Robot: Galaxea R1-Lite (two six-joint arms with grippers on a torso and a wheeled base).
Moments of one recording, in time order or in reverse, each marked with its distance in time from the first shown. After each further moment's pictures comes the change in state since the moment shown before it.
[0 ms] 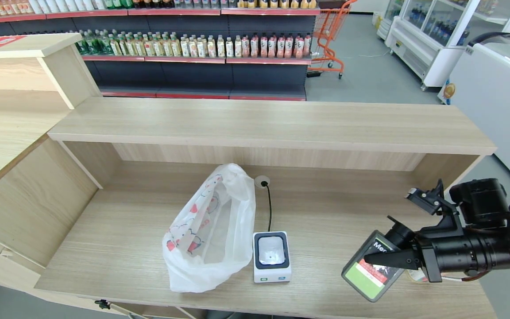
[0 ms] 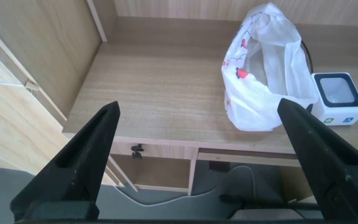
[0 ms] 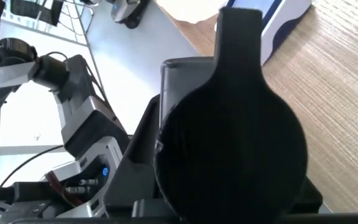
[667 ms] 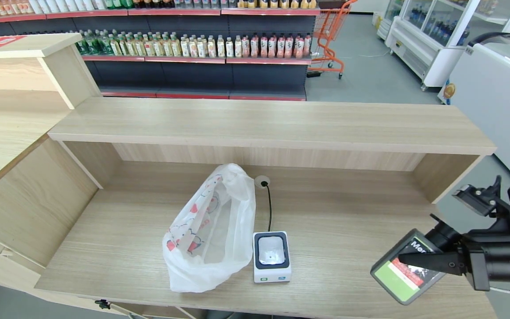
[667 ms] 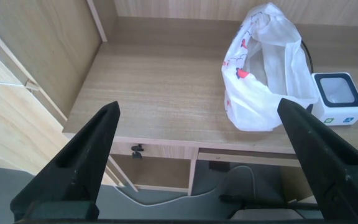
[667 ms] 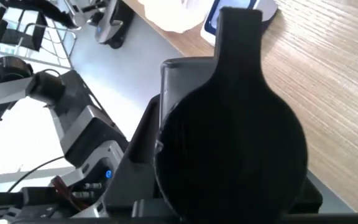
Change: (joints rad) left arm 0.000 0.000 0.000 0.000 0.000 0.000; right arm -0.129 -0.200 0.060 0.108 -0.003 -0.005
